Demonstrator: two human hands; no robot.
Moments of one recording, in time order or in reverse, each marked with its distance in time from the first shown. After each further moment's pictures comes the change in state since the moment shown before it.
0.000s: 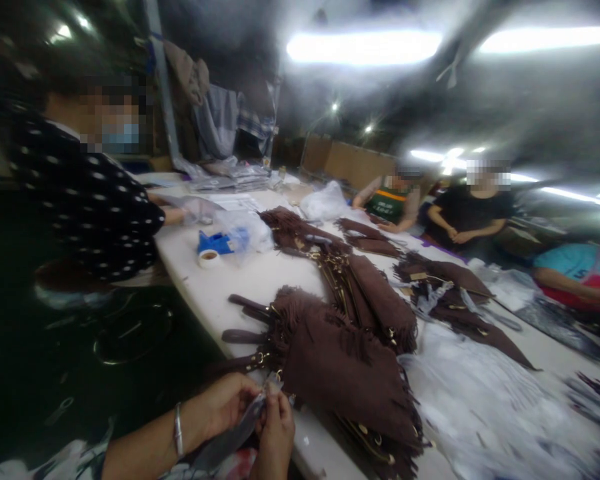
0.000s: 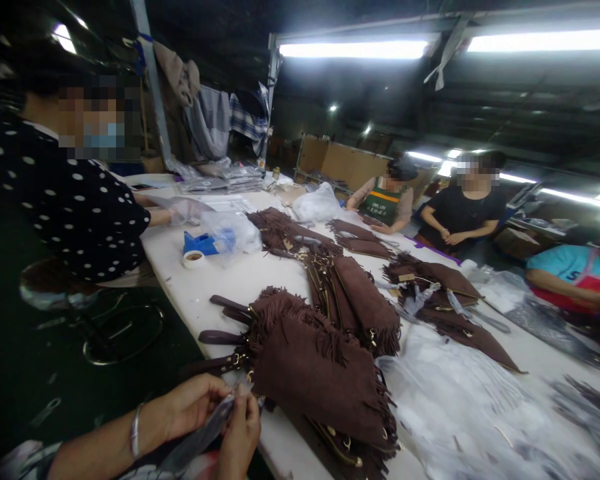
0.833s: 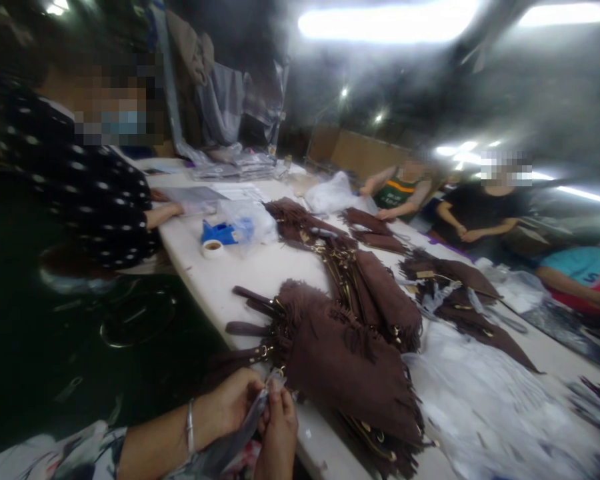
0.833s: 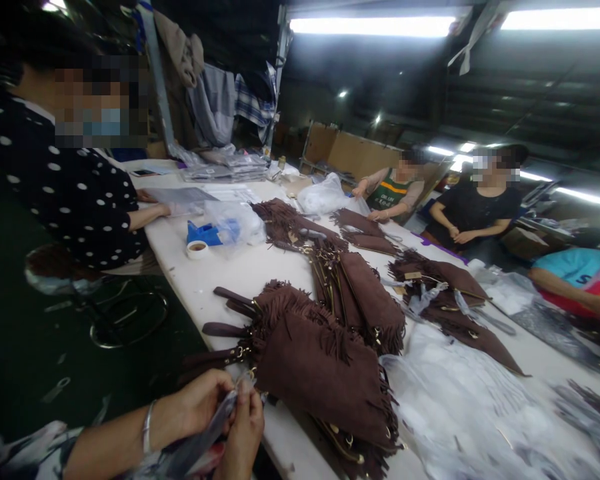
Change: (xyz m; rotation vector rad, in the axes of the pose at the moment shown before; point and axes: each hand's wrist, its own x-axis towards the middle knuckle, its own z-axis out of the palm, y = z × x) left_hand 0.010 -0.014 0.001 -0.224 -0.155 -0.051; right_hand -0.009 -0.001 0.001 0.055 -0.049 0.092
